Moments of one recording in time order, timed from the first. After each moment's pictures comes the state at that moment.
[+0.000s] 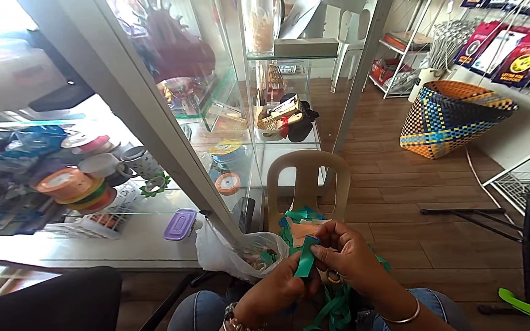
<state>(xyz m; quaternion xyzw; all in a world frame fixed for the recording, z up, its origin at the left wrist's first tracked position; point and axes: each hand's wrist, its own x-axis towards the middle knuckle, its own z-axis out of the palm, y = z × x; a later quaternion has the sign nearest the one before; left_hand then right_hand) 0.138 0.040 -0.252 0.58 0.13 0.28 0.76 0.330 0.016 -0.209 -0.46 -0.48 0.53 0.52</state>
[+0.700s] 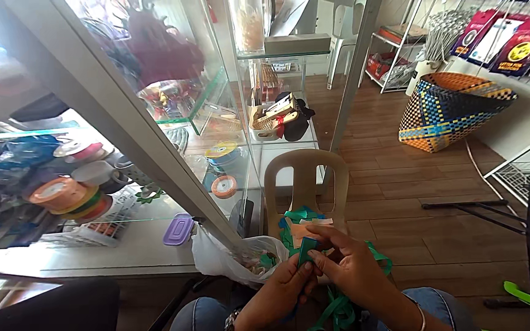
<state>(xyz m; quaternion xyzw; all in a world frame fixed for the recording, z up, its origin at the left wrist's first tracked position) 0.144 0.034 -0.245 0.57 0.22 0.27 0.75 0.330 0.010 -0.221 -0.45 -0.64 0.34 0.52</state>
